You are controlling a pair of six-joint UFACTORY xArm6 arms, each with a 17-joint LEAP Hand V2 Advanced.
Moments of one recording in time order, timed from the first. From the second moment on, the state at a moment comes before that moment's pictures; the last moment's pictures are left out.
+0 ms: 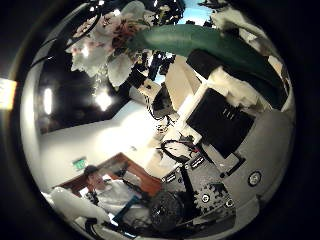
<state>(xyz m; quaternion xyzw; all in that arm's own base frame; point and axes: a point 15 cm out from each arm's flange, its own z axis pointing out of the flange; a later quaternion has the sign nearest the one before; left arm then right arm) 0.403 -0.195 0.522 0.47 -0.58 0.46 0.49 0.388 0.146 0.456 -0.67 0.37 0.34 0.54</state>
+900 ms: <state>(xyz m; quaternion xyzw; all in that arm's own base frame) 0.413 -0.174 0.571 0.43 -0.55 0.53 0.48 0.422 0.138 0.411 -0.65 0.43 0.34 0.52</state>
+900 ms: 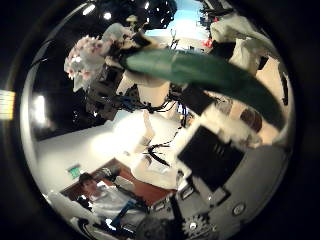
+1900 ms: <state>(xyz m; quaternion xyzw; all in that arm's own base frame) 0.419 0.009 0.645 0.53 -0.59 0.56 0.24 0.411 0.136 0.409 -0.61 0.44 0.42 0.50</state>
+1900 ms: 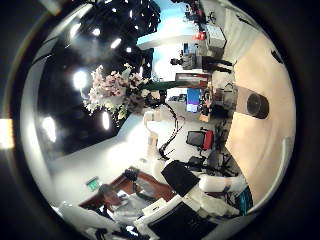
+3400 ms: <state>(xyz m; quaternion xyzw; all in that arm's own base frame) 0.416 0.041 0.554 0.57 -0.55 0.55 0.27 0.412 0.144 0.399 -0.61 0.45 0.42 0.49</state>
